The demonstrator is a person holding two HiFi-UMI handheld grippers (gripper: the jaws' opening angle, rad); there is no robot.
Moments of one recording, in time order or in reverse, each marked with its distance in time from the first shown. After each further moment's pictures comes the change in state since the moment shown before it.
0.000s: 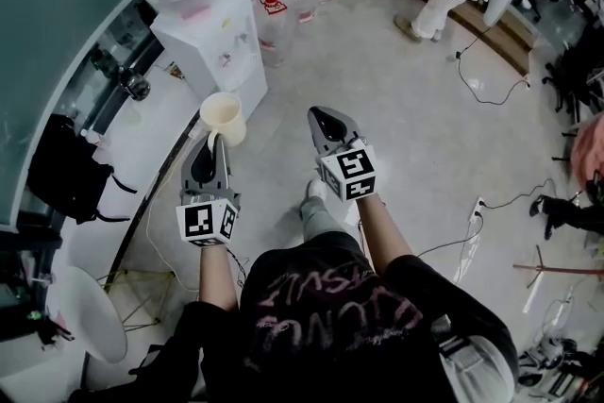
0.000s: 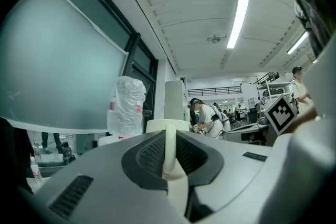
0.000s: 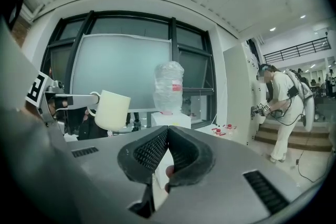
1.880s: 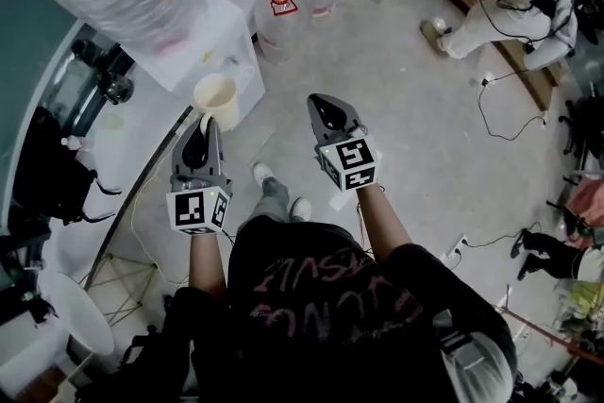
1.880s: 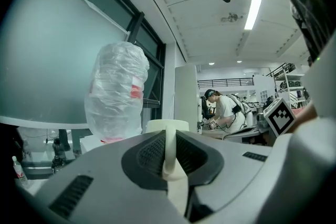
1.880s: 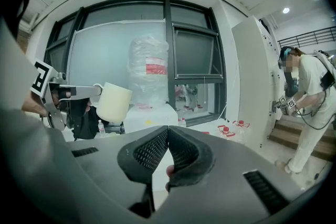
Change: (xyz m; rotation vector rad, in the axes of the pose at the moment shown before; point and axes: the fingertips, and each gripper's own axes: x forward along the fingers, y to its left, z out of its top) left arm 0.309 0.057 -0.044 -0.018 0.104 0.102; right arm 0.265 -0.202 -0.005 -0.005 0.123 0.142
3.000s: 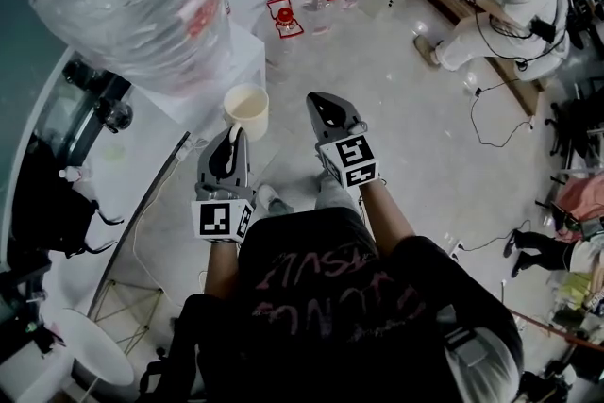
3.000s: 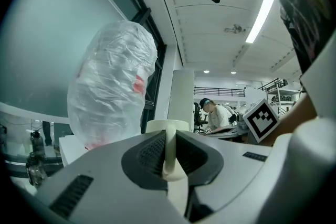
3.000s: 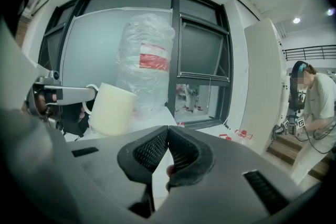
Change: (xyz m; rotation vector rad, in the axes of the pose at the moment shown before) left arm 0.077 0.057 0.002 -0.081 -0.047 -0.131; right arm 0.126 0.008 0.048 -0.091 0.053 -0.014
